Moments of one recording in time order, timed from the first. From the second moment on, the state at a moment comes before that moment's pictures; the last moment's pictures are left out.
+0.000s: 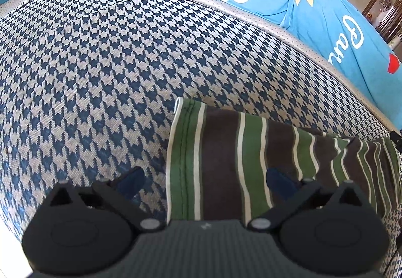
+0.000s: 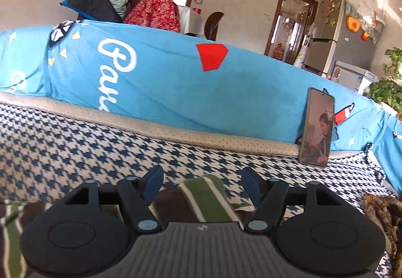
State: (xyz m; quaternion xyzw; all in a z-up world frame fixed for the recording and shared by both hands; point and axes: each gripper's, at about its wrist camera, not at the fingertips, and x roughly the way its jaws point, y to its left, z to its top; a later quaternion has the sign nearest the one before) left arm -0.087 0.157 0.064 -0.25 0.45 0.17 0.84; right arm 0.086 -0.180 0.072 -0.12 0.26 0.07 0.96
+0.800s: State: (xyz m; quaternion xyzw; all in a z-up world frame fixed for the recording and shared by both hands) left arm -0.049 0.079 0.016 -0.15 0.50 0.21 0.83; right arm -0.048 -0.103 0.031 -0.05 0.45 0.18 0.87
